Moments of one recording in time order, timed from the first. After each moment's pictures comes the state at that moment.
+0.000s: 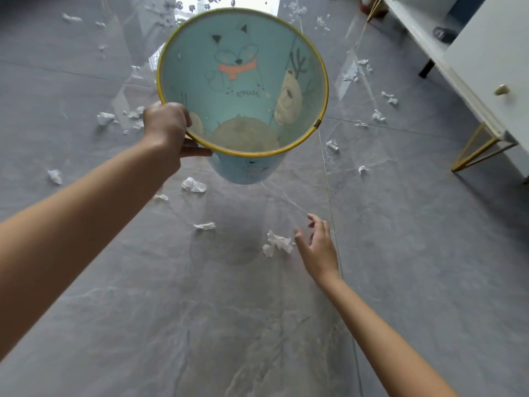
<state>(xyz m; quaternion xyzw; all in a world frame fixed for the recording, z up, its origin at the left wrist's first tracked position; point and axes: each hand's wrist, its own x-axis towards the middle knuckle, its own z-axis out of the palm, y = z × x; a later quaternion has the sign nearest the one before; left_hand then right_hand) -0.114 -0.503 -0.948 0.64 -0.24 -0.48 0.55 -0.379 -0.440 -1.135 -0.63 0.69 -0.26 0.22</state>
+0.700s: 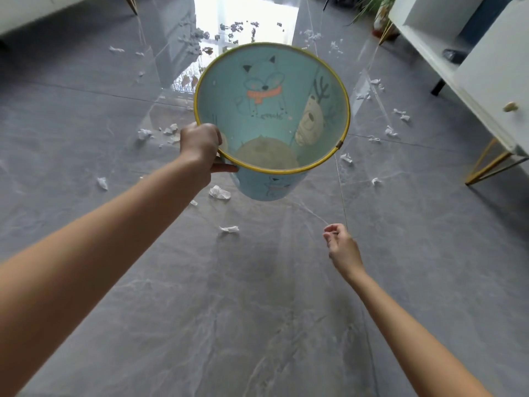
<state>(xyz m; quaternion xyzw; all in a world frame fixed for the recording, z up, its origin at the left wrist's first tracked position) -0.108 -0.468 -0.929 0.64 -0.24 -0.49 0.55 -0.393 -0.446 -1.126 -0.61 0.69 -0.27 0.27</state>
